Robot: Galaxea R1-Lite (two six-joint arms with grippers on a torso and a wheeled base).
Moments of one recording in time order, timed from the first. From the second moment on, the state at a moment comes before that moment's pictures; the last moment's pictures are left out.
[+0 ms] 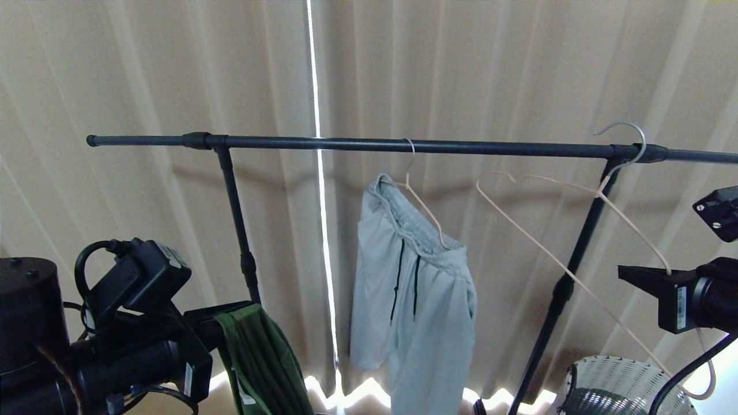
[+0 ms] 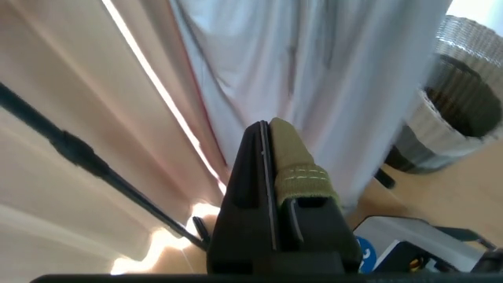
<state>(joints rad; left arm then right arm) -0.43 1.30 -0.35 -0.61 -0.21 0.22 0.18 1.21 -0.61 -0.13 -0.05 0.02</state>
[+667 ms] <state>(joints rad) -0.38 1.30 -0.35 -0.63 -0.21 0.22 0.18 1.20 -0.56 -0.13 -0.04 0.01</state>
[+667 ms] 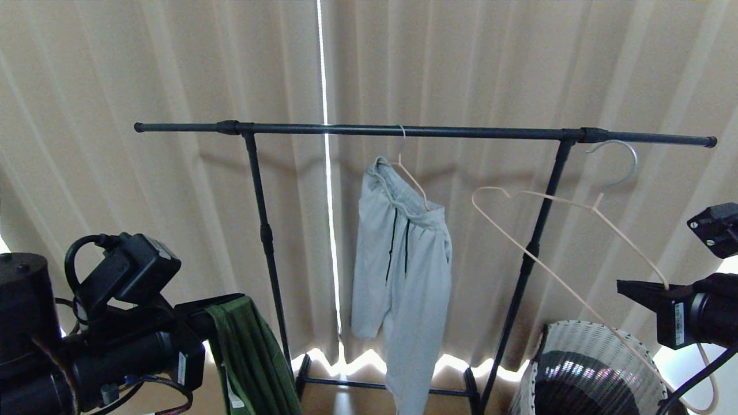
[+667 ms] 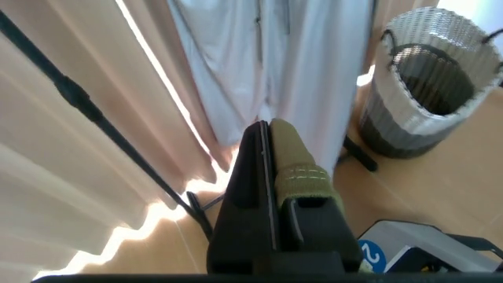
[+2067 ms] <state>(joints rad) -0.37 1.37 -0.77 -0.12 0.09 -0.01 0.38 1.27 -0.51 -0.28 0.06 0.03</state>
